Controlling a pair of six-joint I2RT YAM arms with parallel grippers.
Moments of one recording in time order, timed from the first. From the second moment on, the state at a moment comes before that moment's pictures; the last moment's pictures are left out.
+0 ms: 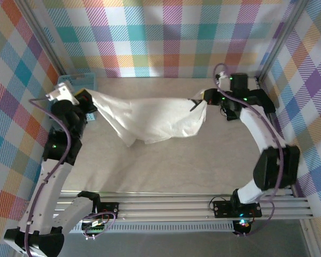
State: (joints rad) left arm -0.15 0.90 1.13 -0.28 -0.23 -0.47; right arm 0.12 1.48 1.31 -0.40 -0.52 0.27
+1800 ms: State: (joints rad) left arm -0.09 1.11 1.25 -0.56 0.01 -0.42; right arm 0.29 1.61 0.90 -0.43 -0.36 0.33
